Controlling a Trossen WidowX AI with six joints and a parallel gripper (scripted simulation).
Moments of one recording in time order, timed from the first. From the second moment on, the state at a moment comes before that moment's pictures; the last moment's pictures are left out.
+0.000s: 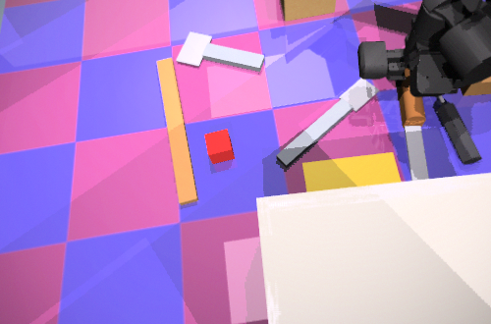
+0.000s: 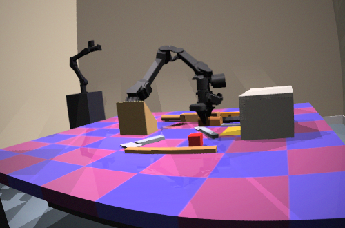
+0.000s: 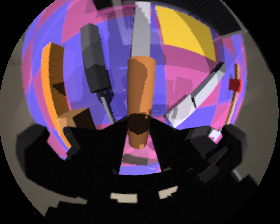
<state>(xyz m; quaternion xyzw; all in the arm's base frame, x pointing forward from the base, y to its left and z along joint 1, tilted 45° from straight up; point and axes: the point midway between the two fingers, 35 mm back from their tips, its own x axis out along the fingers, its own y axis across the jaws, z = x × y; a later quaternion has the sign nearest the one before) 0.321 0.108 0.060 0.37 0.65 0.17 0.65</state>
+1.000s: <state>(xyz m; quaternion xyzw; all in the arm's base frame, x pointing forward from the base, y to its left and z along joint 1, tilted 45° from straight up) 0.354 0.099 0.057 0.37 0.65 0.17 0.65</state>
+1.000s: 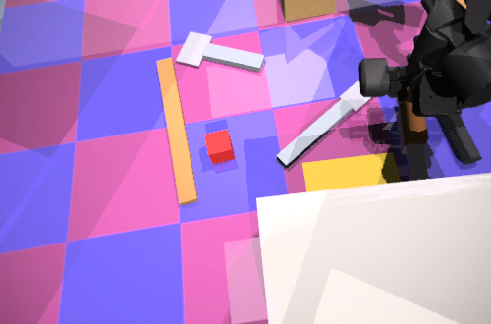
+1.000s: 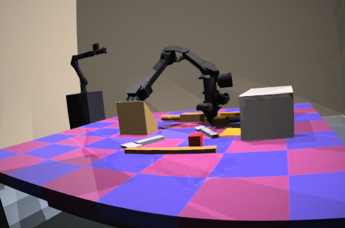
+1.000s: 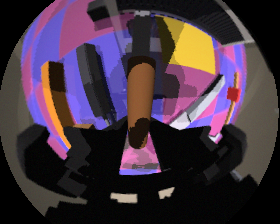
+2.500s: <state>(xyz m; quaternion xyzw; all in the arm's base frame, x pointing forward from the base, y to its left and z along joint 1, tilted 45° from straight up) 0.397 0.087 0.052 0.37 0.65 0.17 0.65</state>
